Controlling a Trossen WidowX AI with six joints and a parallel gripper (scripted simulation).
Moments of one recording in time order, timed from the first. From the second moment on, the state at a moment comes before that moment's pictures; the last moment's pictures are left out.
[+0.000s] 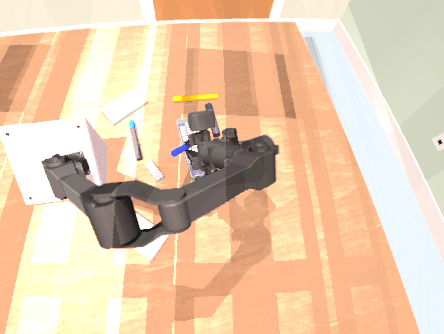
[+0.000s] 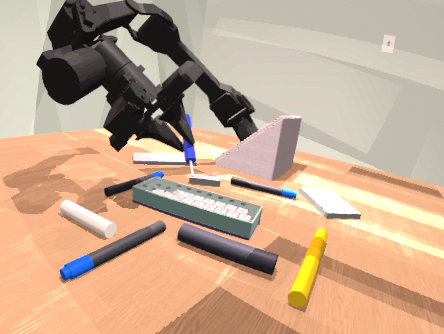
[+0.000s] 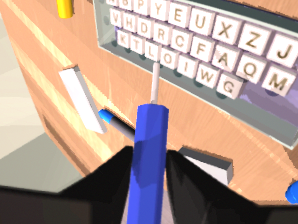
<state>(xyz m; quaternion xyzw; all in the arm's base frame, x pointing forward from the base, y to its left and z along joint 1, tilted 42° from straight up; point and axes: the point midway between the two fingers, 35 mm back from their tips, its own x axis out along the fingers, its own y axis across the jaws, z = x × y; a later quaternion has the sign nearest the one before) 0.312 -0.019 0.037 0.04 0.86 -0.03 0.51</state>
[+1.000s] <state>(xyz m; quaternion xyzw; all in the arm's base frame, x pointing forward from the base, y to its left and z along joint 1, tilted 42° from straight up) 0.336 0.031 0.018 0.34 0.77 -0.40 0.38</state>
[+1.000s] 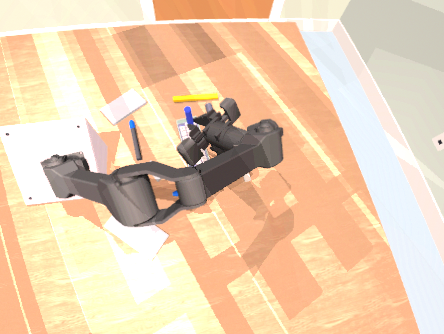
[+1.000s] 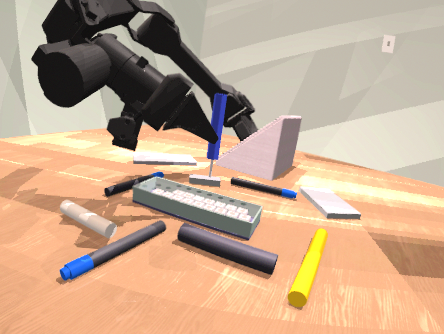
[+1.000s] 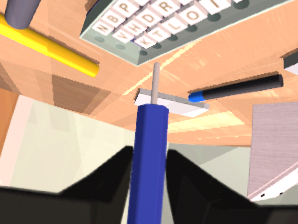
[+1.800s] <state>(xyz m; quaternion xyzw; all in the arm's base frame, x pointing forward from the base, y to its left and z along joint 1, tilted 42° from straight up) 0.336 0.015 -0.009 0.36 0.75 -0.43 0.35</state>
